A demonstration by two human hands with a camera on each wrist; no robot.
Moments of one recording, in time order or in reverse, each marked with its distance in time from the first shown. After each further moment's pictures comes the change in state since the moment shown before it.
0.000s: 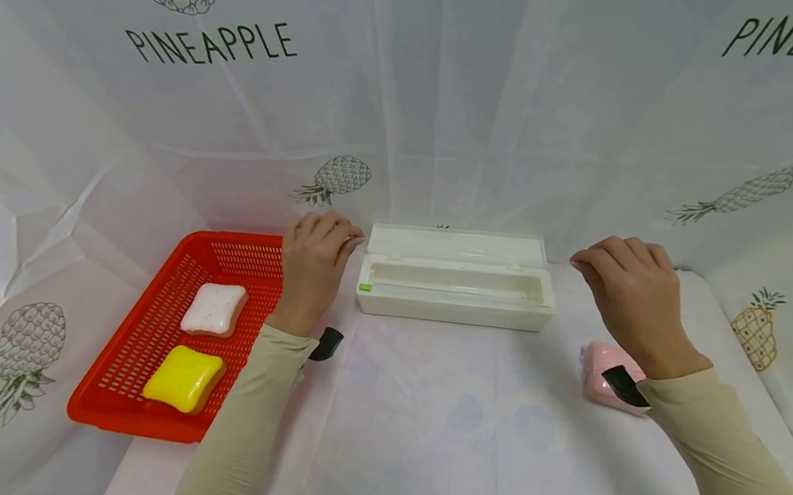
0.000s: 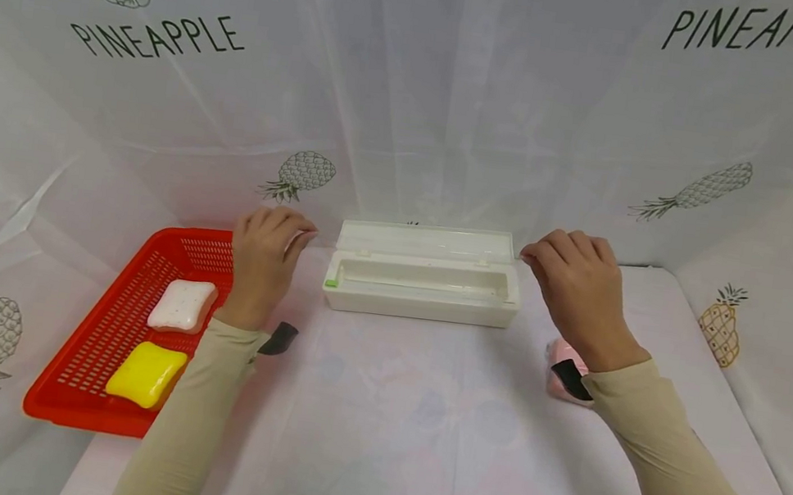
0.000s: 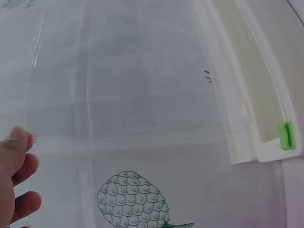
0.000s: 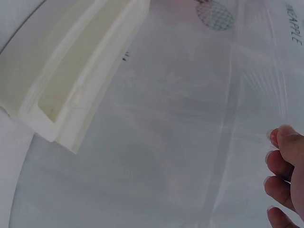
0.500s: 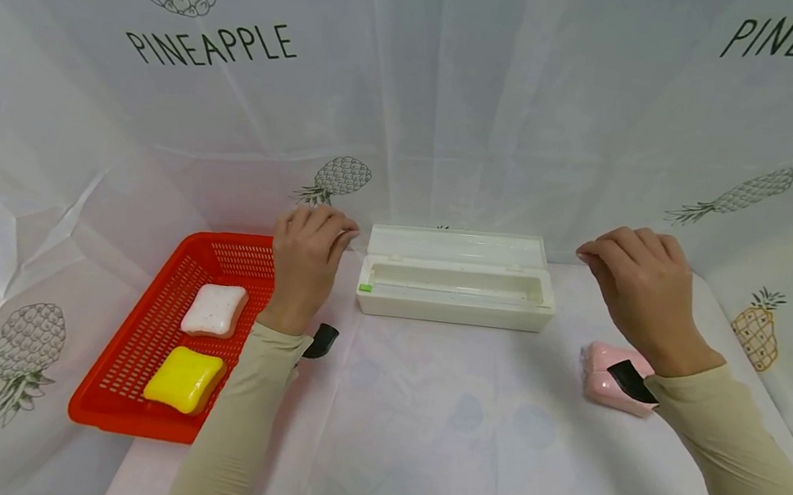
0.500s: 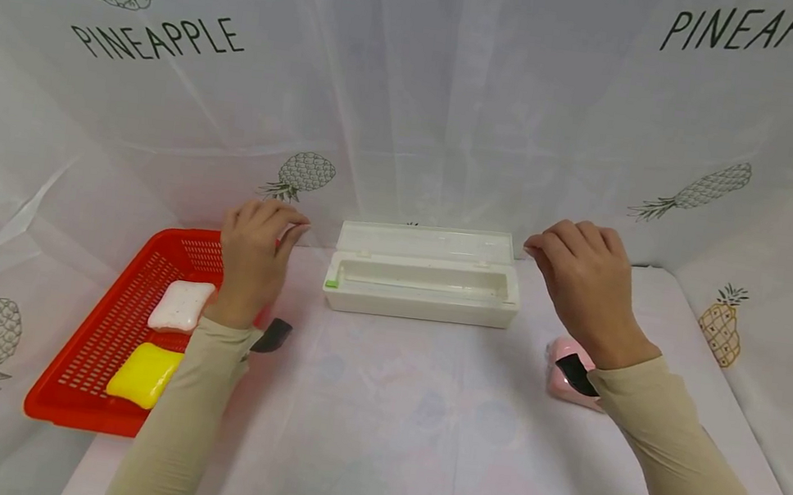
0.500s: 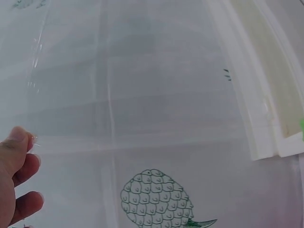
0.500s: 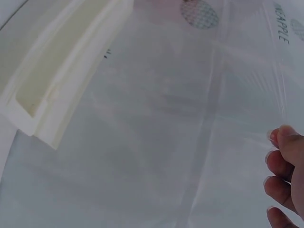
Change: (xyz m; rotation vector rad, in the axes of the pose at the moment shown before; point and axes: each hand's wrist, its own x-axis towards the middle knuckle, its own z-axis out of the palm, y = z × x) left_hand 0.010 0.005 -0.015 -0.020 0.006 -0.013; right_hand 0.012 -0.002 -0.010 0.014 0.032 0.005
